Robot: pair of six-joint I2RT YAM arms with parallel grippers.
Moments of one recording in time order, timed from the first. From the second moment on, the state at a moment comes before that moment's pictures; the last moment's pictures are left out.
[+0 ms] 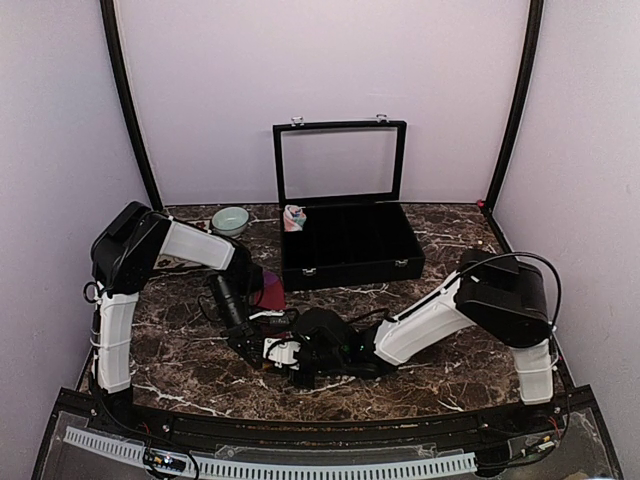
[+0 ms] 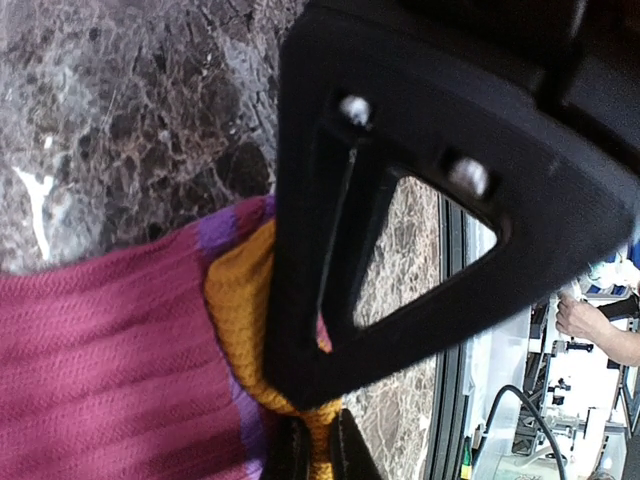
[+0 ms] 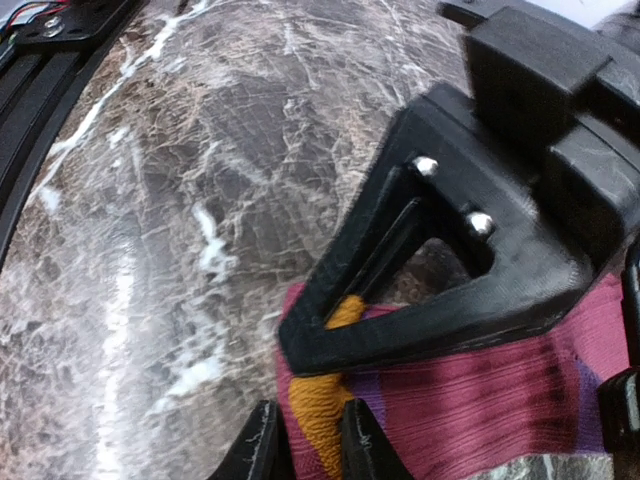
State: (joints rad) left arm -0.57 2.16 1.33 -1.24 0.79 1.01; right arm 1.25 2.11 1.08 0.43 -0.11 -0.37
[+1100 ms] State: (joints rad) left arm -0.47 1.40 0.80 -0.86 0.39 0.93; right arm 1.13 2.15 1.10 0.40 -0.45 0.12
